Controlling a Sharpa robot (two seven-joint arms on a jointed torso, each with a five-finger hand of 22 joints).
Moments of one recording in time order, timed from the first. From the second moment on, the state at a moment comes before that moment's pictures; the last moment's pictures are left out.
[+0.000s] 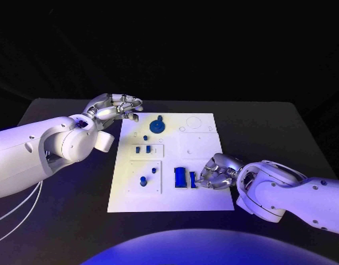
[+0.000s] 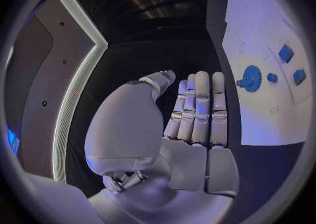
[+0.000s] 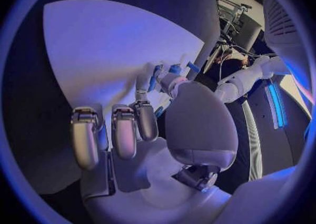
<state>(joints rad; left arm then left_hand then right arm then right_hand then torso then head) 1.15 -0.89 -0.02 1.49 -0.16 -0.20 0.25 1.35 -0.21 0.50 0.15 0.25 0.87 0.16 0.29 0.51 1.07 0.11 0.32 0.22 1.00 0.05 1.08 0.42 0.17 0.92 0.15 0.39 1.20 0.99 -0.96 -0.15 1.86 -1.20 -0.41 -0.49 1.10 -0.26 0.50 0.21 0.06 1.14 0.03 0.22 0.76 1.47 -0.03 1.37 1.31 1.47 -0.09 1.56 1.31 0.01 1.47 0.03 1.55 1.31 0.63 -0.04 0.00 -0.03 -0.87</state>
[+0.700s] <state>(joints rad) 1.10 -0.80 -0.02 1.36 -0.05 -0.24 0.36 1.31 -0.21 0.49 0.18 0.20 0.82 0.17 0.25 0.47 1.03 0.14 0.19 0.14 0.84 0.12 0.63 0.28 0.17 0.77 0.23 0.10 0.97 1.13 -0.82 -0.14 1.42 -0.52 -0.53 0.08 1.22 -0.22 0.57 0.15 0.12 0.88 0.17 0.13 0.68 0.97 0.11 0.41 0.69 1.11 0.04 0.72 0.73 0.17 1.01 0.14 0.40 1.07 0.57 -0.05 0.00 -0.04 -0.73</state>
